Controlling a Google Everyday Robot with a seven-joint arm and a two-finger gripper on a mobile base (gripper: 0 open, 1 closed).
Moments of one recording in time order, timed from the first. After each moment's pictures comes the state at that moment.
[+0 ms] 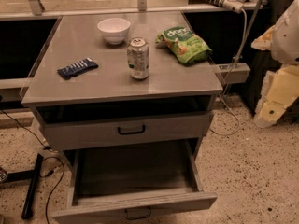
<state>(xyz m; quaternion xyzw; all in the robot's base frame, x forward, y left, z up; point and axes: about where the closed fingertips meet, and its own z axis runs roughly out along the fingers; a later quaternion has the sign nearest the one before) 0.438 -0.217 0.976 -0.60 0.78 -0.03 0.16</state>
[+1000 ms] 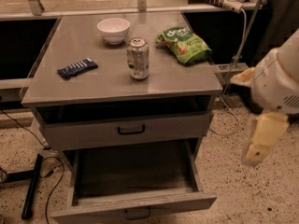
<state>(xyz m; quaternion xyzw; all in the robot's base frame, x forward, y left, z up) 0.406 -0.191 0.916 -0.65 0.75 0.00 0.15</state>
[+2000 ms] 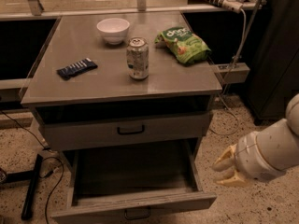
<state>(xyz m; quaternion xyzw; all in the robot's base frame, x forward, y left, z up) 0.365 -0.189 0.749 -0.65 0.73 0.10 0.18</state>
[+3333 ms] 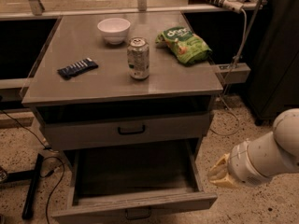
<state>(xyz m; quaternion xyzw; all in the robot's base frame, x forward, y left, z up) 0.380 -0.192 0.694 -0.60 0.77 0.12 0.19</state>
